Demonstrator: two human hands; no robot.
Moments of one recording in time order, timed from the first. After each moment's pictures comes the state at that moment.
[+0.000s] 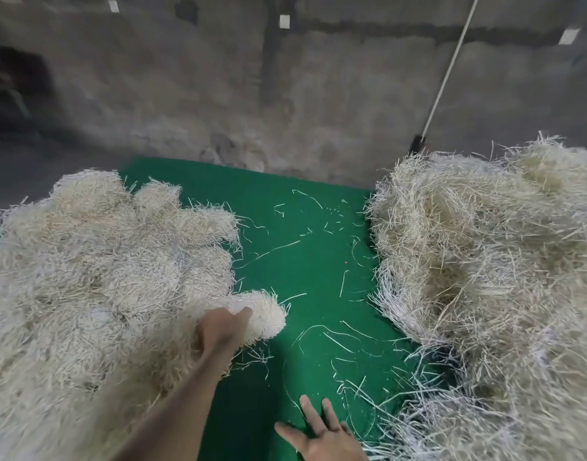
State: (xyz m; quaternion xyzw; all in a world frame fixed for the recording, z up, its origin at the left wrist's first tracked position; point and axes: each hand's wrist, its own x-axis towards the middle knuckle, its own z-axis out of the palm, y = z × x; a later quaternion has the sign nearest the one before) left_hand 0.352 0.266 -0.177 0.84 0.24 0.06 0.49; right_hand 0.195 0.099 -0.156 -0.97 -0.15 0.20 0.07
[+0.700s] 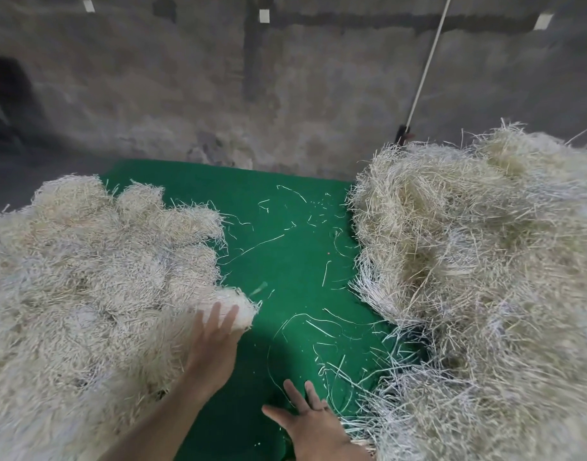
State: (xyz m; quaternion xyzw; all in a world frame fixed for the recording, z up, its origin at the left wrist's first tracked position) left_hand 0.305 0.273 -0.196 0.99 -0.10 0.01 -0.09; right_hand 0.212 0.089 -0.176 -0.93 -0.16 0.33 0.04
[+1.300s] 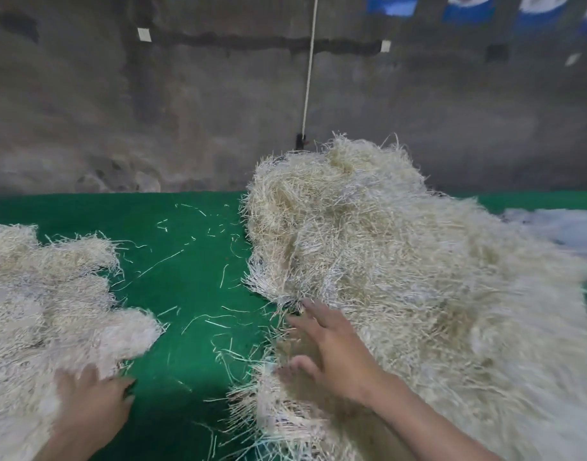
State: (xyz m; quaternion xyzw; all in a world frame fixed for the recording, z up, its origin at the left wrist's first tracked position) left_hand 0.221 0.250 -0.138 0.98 -0.05 -0.07 -0.15; right_hand 0.093 -0.083 -0.024 -0.98 -0.02 0.00 0.18
